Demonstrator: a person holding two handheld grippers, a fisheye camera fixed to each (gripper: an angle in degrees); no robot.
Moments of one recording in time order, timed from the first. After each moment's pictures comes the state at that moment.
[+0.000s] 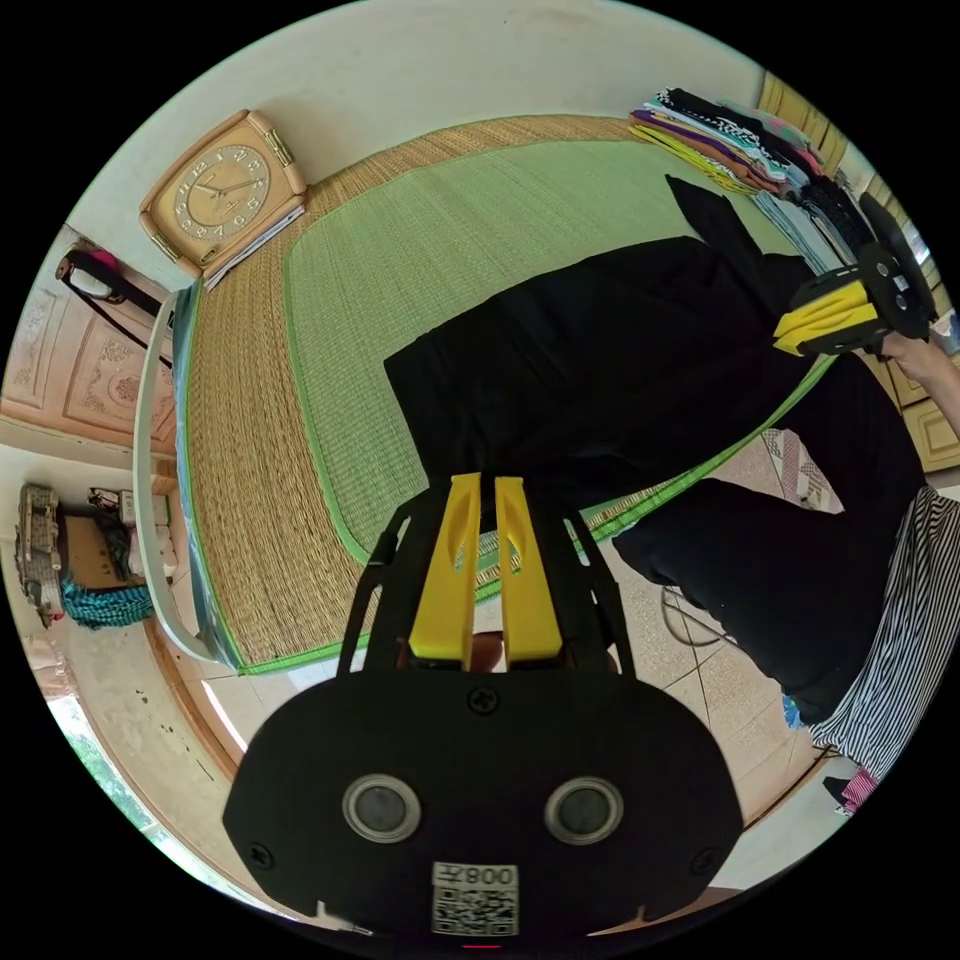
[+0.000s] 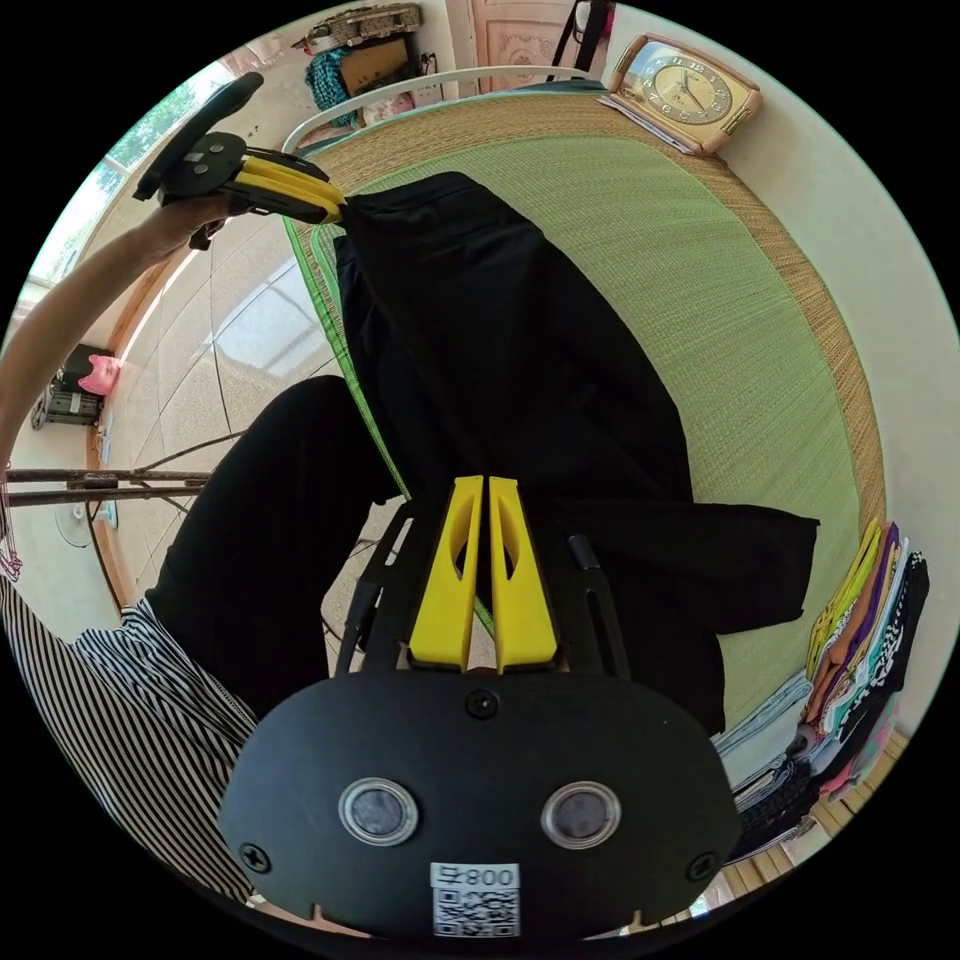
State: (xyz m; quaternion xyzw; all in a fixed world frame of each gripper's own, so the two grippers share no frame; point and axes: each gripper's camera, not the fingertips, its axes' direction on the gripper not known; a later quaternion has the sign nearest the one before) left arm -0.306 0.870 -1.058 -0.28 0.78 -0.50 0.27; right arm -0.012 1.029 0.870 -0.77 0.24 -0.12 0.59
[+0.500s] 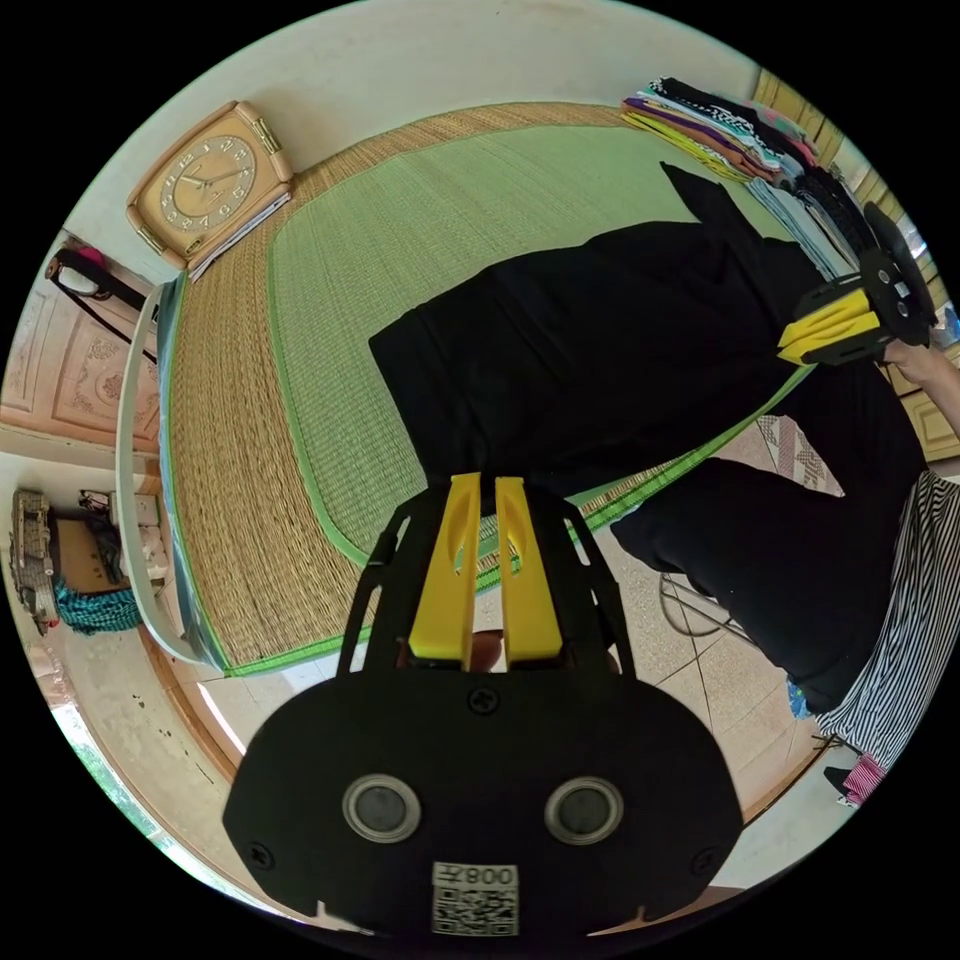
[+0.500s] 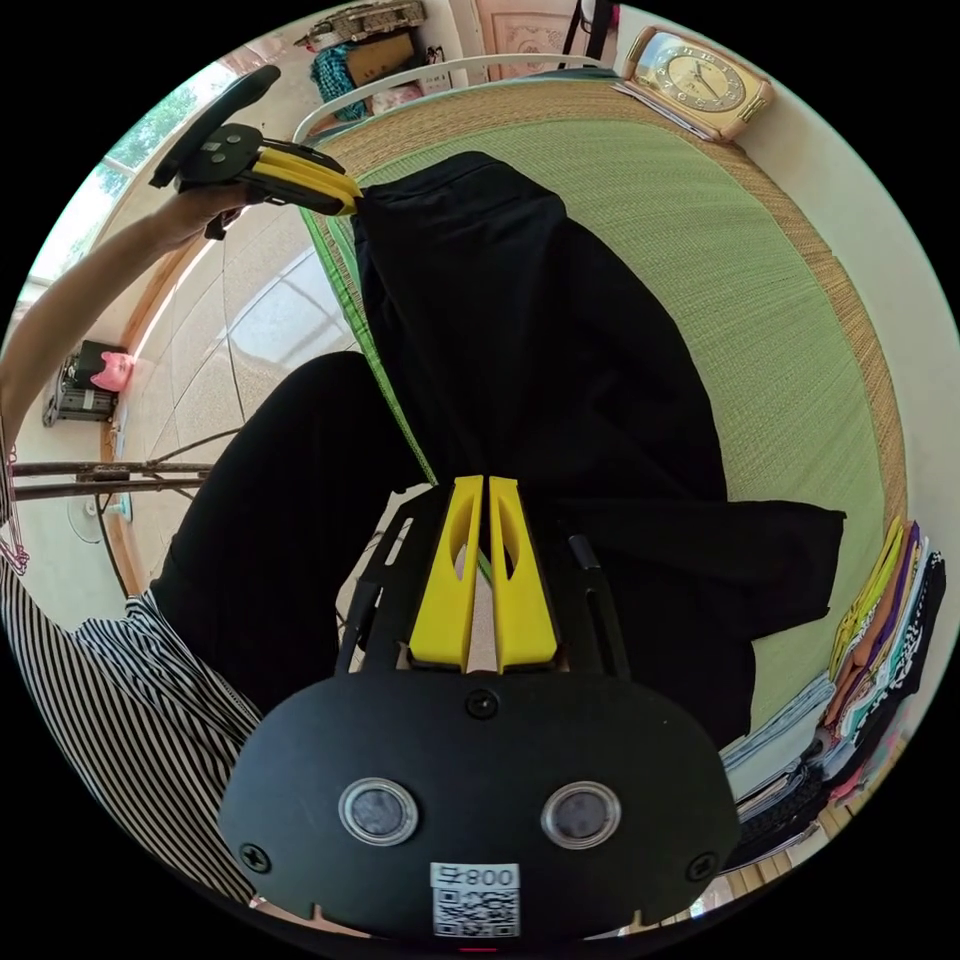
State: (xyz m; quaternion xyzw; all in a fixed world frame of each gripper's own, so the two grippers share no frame) left arm -0.292 0.853 -1.111 -0.27 0.78 -0.49 0.26; right arm 0.005 1.090 0.868 -0.77 0.22 -0.10 0.58
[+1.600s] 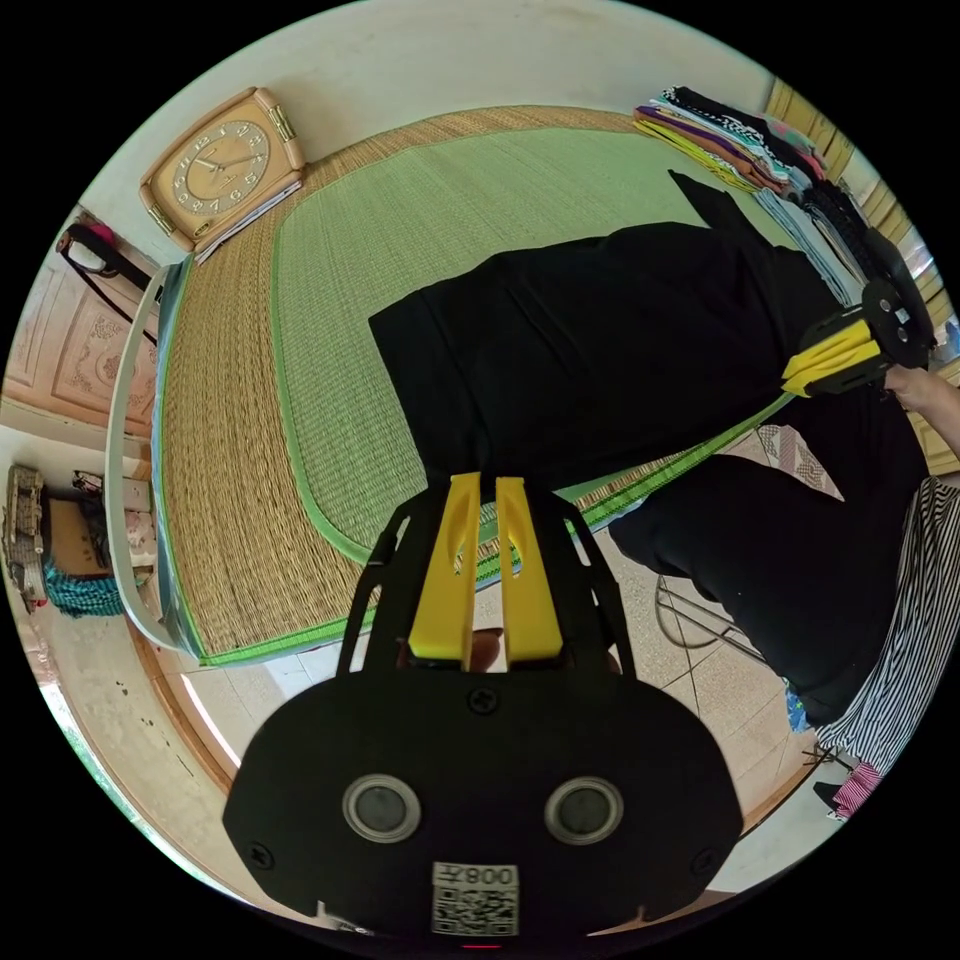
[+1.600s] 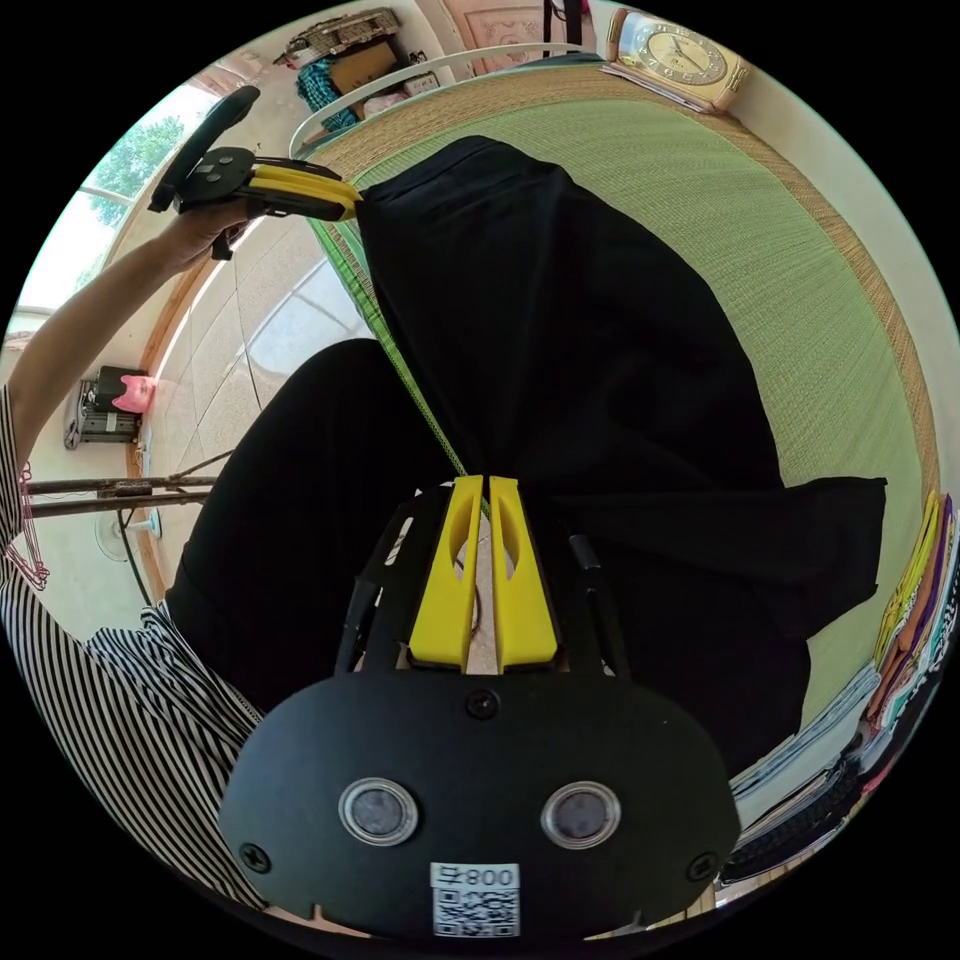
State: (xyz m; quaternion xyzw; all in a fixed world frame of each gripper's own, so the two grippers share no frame) left arm -0.245 0.811 -1.199 -0.28 0.77 -0.51 0.24; right arm 0.081 1.167 0.850 -0.77 0.21 -0.05 0.60
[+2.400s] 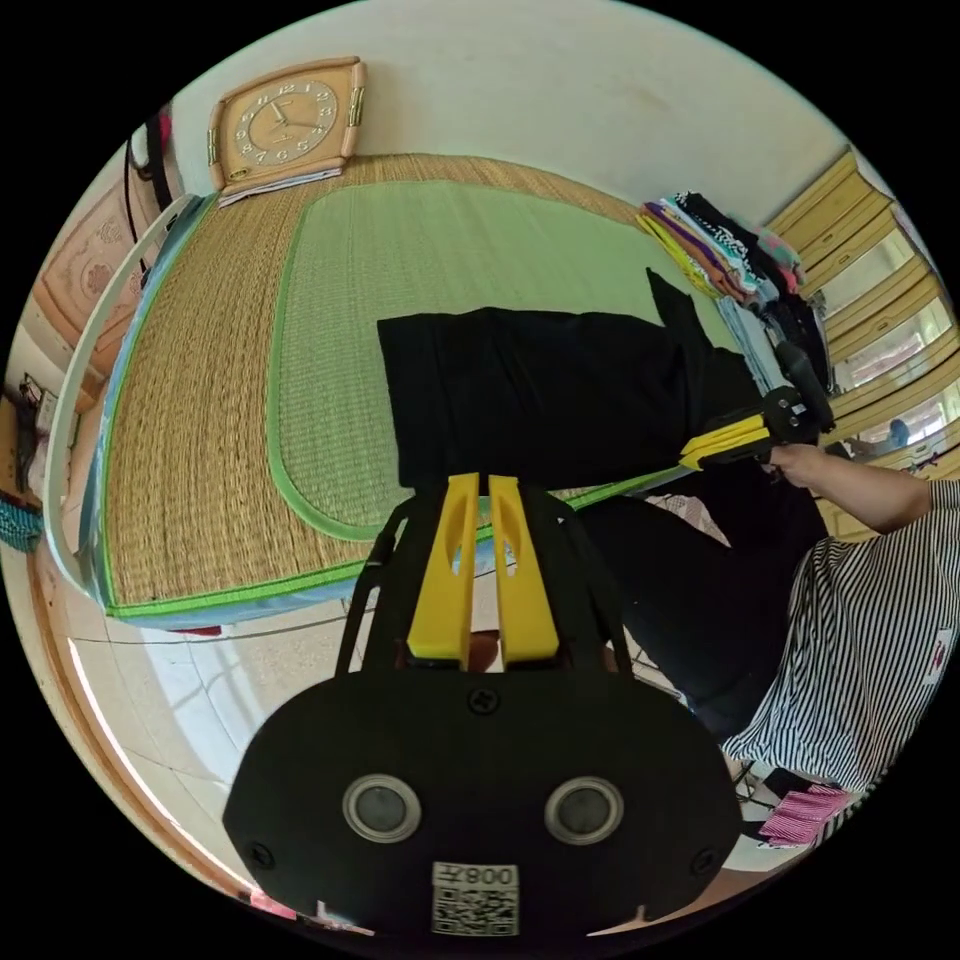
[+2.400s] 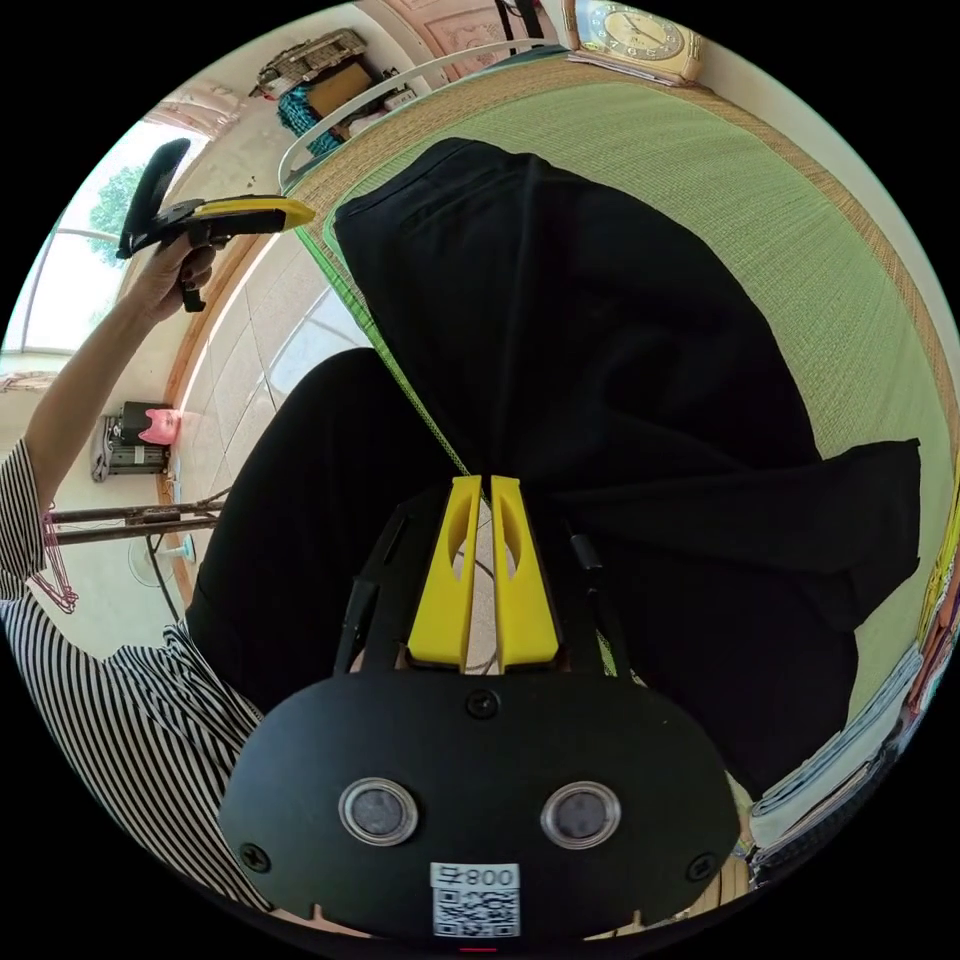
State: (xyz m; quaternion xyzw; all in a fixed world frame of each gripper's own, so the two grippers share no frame) left arm -0.200 0.806 -1.251 -0.25 0.73 -0.63 0.09; right arm 0.164 1.175 0.809 -0.75 0.20 0.02 0.63
